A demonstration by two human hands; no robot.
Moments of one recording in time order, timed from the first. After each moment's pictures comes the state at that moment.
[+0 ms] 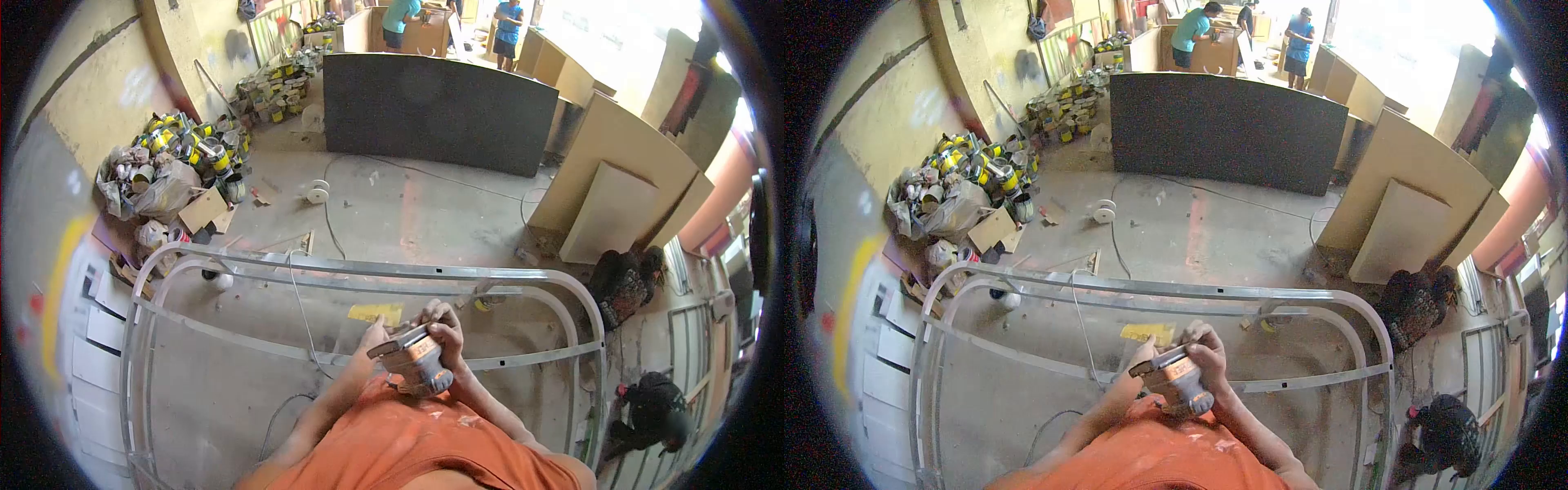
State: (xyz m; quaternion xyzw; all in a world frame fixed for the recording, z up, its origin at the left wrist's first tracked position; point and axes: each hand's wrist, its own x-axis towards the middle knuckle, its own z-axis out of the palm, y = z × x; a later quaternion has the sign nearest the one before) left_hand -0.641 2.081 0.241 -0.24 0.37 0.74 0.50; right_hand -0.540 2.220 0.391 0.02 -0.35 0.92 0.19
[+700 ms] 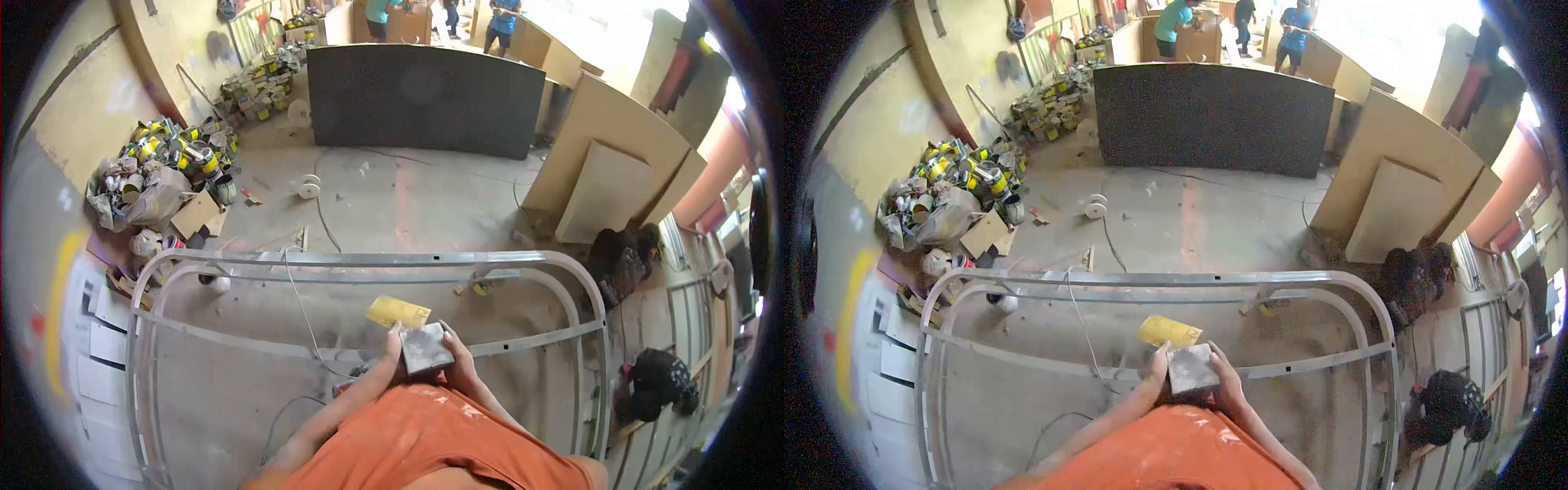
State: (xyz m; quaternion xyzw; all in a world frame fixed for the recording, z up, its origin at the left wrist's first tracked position) left_hand -0.589 2.088 0.240 -0.17 0.37 0.79 0.45; right_hand -0.457 2.212 0.354 -0.28 -0.36 0.89 0.06
